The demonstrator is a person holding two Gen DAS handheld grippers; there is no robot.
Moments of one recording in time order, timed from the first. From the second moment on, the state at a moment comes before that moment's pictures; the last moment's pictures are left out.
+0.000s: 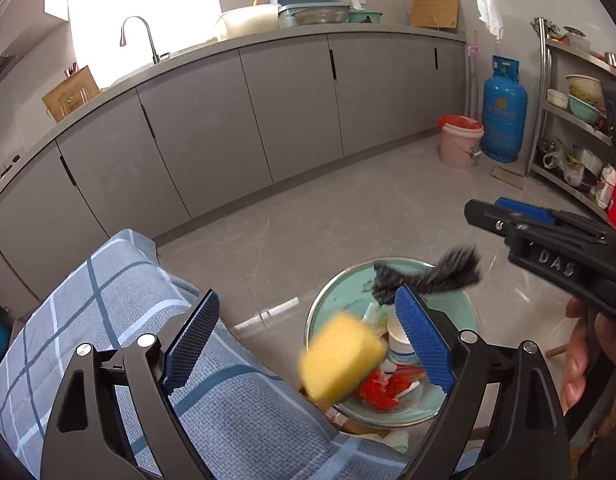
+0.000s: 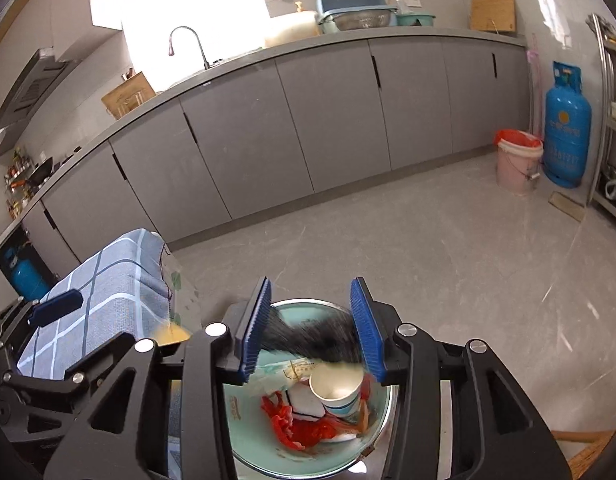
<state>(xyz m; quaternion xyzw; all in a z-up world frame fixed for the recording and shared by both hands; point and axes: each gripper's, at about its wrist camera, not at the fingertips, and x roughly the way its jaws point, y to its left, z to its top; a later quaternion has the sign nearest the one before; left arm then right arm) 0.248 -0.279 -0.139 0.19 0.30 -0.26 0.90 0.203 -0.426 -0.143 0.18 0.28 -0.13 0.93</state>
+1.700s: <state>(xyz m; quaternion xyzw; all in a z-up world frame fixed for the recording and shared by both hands) 0.221 -0.184 -0.086 0.12 0.27 -0.22 0.93 0.142 -0.363 -0.086 0.15 0.25 -0.14 0.95</state>
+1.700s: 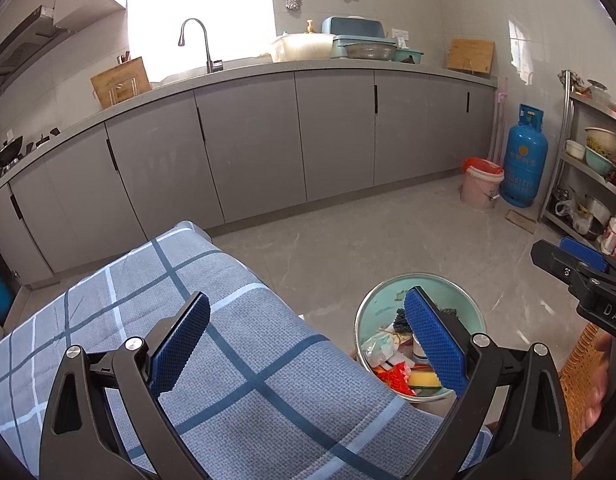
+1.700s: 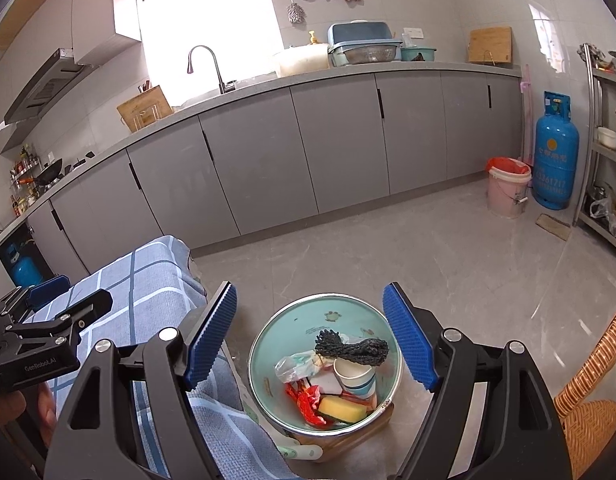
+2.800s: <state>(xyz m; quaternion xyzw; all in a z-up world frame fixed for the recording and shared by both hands) 0.217 -0.182 -0.078 0.11 0.26 -0.23 0.93 0.132 -0.356 -0.081 0.15 0.24 -0.14 0.95</state>
